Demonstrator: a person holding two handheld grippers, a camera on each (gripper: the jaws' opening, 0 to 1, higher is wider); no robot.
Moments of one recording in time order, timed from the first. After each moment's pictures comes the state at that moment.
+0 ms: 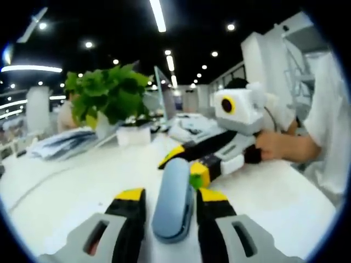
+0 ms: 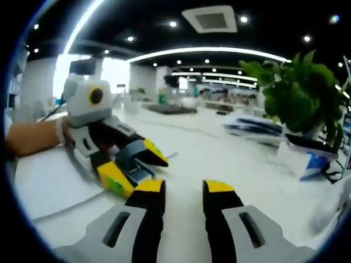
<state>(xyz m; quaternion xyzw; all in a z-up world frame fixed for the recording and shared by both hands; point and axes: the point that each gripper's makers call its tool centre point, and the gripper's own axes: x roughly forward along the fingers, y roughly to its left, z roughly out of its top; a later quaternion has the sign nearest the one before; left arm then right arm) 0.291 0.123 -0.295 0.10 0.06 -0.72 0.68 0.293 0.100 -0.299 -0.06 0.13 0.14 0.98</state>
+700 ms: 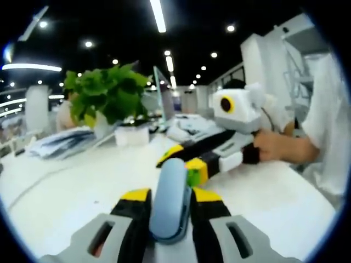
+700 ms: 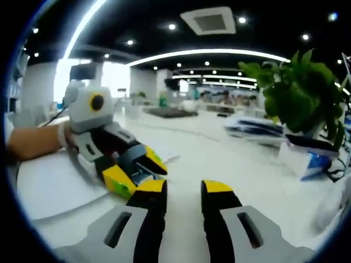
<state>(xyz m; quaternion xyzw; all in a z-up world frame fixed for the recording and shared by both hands) 0.287 0.122 -0.295 0.10 0.06 -0.72 0.68 0.293 0.098 -0.291 -0.04 0.11 0.14 0.98</state>
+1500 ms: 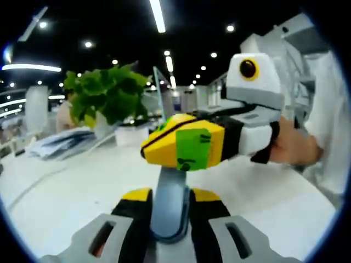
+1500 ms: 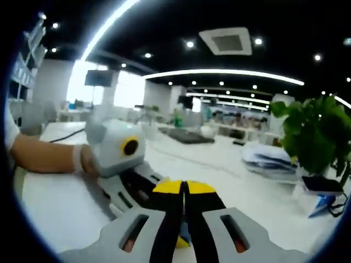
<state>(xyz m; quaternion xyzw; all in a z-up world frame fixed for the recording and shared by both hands) 0.286 0.123 -0.296 0.10 0.06 -0.72 0.68 0.302 0.168 -0.244 -0.09 0.04 0.18 0.98</state>
